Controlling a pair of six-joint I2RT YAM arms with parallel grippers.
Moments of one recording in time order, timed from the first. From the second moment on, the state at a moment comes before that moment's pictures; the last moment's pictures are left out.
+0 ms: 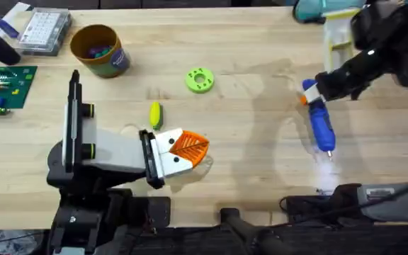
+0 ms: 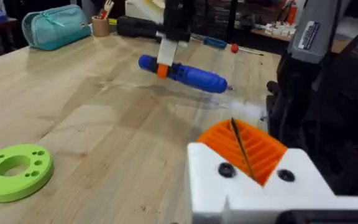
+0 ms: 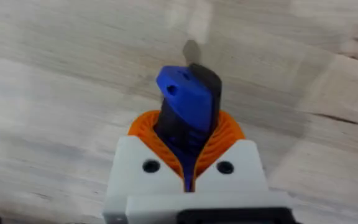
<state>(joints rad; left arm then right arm) -0.04 0.00 0.01 -0.14 1.24 -0.01 -0.09 1.57 1.05 -0.95 -0.10 -0.32</state>
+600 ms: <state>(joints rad) -0.04 0.00 0.01 -0.14 1.24 -0.01 -0.09 1.16 1.15 -0.98 -0.37 -0.32</state>
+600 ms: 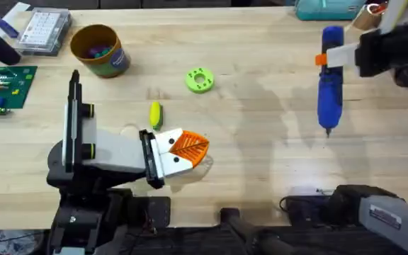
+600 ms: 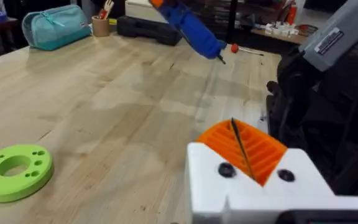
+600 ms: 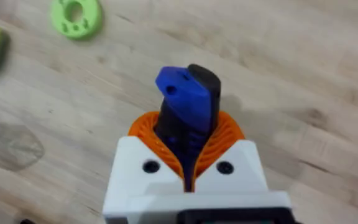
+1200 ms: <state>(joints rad) -0.04 0.00 0.01 -0.14 1.24 -0.01 -0.07 0.93 1.15 -0.87 -0.73 -0.26</state>
